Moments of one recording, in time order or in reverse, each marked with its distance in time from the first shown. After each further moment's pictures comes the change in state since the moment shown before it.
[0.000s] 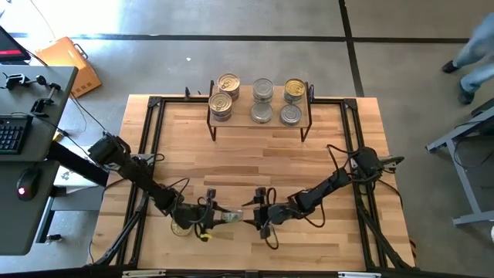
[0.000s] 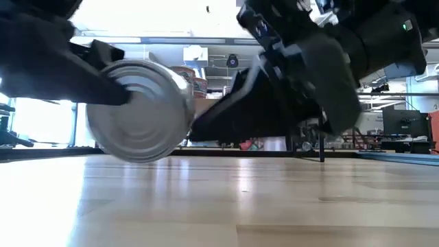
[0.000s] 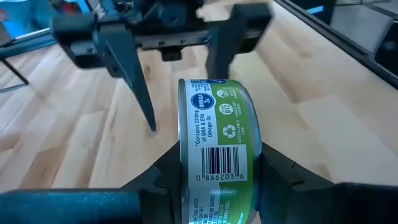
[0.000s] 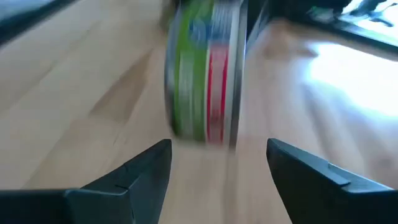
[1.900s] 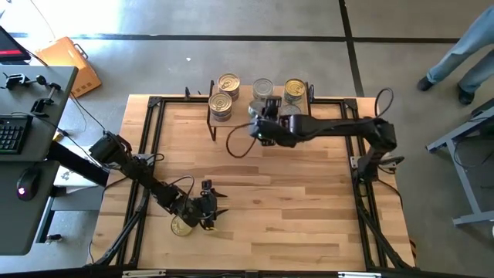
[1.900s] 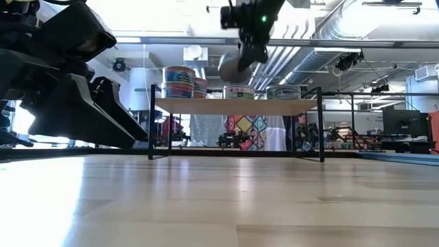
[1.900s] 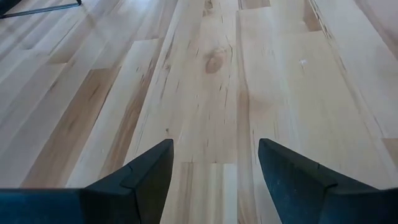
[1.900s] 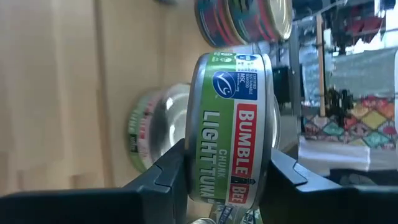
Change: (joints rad) left arm 0.048 -0.001 0.001 -0.244 -0.106 -0.263; right arm -0.532 -0.260 0.630 -1.344 0.444 -0.402
